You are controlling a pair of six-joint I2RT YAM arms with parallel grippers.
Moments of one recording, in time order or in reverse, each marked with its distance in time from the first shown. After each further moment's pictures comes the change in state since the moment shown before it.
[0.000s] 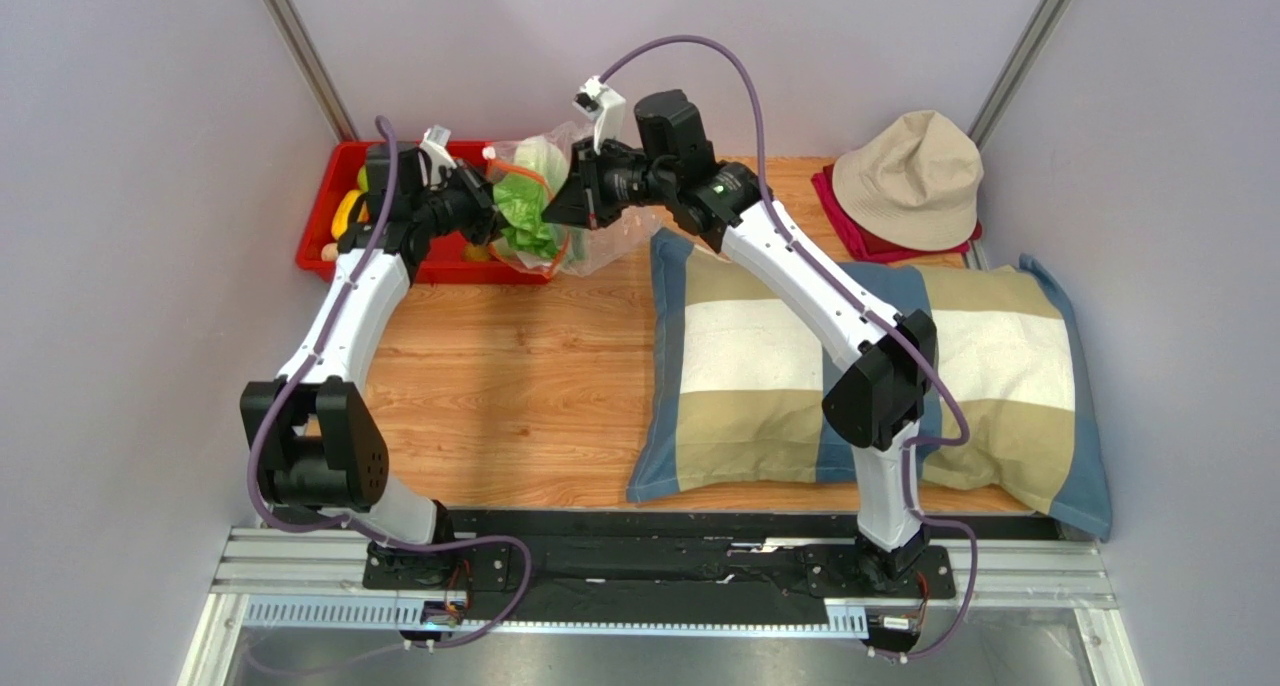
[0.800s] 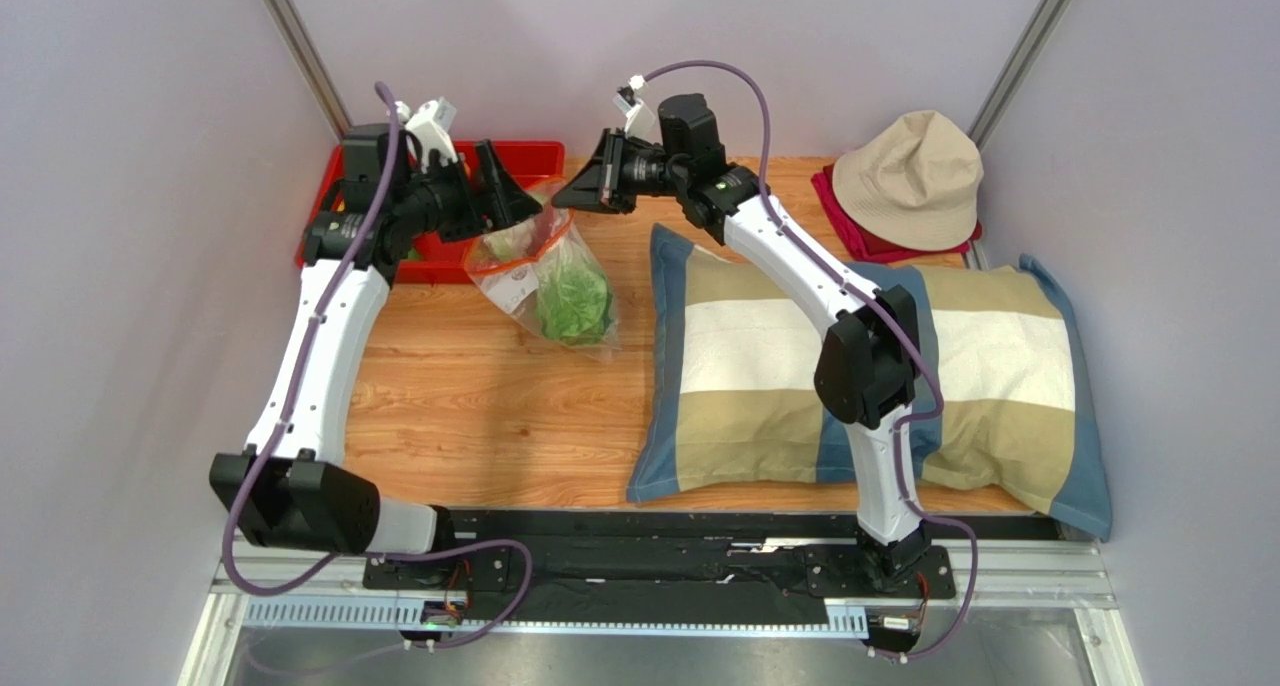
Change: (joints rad) left arm -0.092 -0.133 0.216 -0.410 -0.283 0.480; right arm -0.110 0.113 -0.053 0.280 -0.152 0.595
